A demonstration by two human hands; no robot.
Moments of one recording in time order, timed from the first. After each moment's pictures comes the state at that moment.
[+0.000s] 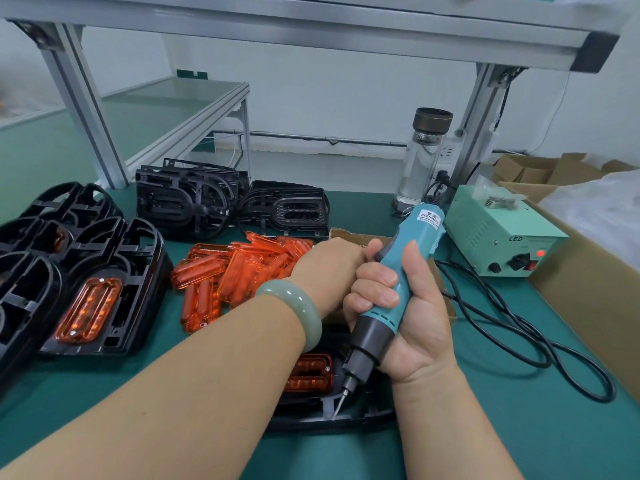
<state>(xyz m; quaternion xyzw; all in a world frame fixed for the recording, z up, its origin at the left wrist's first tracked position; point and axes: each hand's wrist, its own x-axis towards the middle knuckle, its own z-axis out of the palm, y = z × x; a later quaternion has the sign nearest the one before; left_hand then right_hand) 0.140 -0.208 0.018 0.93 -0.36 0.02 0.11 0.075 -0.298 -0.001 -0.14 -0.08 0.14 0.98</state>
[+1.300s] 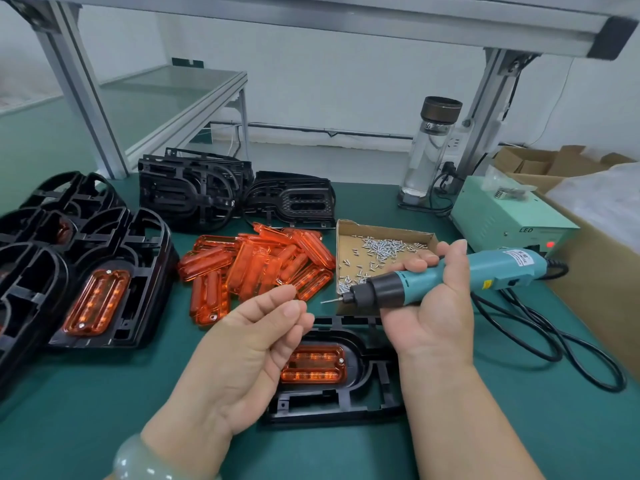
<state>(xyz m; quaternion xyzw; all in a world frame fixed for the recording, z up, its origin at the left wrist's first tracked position) 0.056 -0.123 -0.006 0.43 0.13 -0.12 0.88 0.082 -0.289 0.002 -0.16 0.10 -0.22 0.96</state>
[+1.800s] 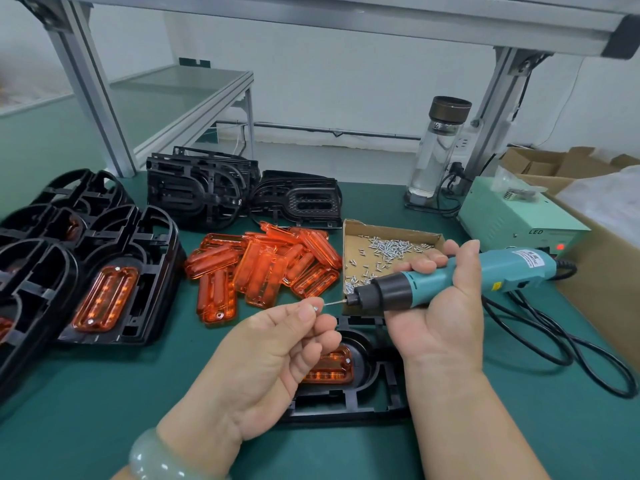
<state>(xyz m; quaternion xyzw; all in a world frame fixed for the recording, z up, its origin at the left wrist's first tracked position) 0.049 -0.126 -0.002 0.44 0.10 -0.20 0.87 0.078 -0.282 0.007 -0.15 0.08 -0.22 0.96</state>
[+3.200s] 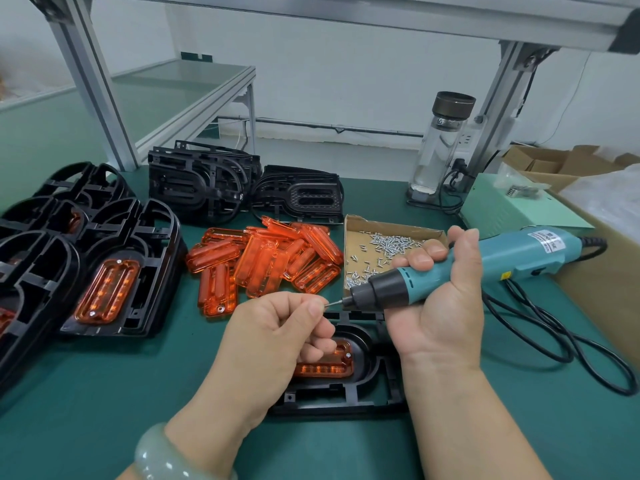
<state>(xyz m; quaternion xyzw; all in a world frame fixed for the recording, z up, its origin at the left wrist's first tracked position) 0.049 -0.127 -0.014 0.67 -0.03 -0.04 0.74 0.073 -0.275 0.010 -0.22 0.03 -0.25 0.94</state>
